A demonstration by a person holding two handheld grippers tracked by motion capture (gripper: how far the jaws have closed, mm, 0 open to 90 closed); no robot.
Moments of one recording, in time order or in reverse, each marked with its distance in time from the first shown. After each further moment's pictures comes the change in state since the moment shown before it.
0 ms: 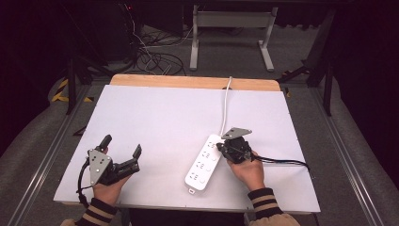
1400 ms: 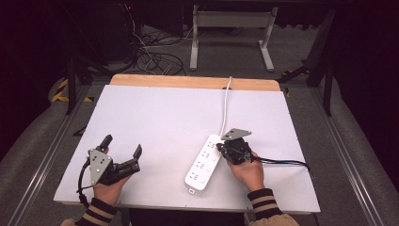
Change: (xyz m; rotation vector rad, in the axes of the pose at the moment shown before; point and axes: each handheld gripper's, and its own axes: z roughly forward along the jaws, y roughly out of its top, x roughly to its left) left arm -0.001 0.000 0.000 0.002 -0.005 0.000; right arm 0.002 -0.002 0.000 -0.007 -0.011 -0.001
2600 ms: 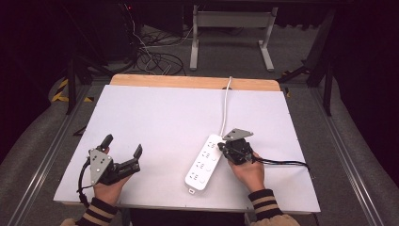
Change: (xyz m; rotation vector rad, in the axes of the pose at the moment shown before) left arm 0.000 0.001 0.000 -0.002 -0.010 -0.005; right arm -0.002 -0.003 -0.003 -0.017 -0.023 -0.003
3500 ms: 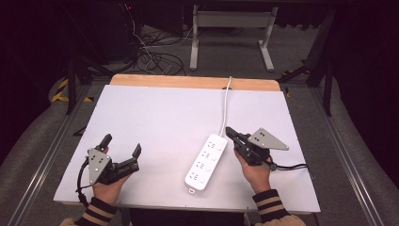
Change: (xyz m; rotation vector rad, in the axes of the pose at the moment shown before) left arm 0.003 0.000 0.000 -0.007 0.007 -0.007; right arm -0.007 -0.004 -0.061 -0.586 0.000 0.031
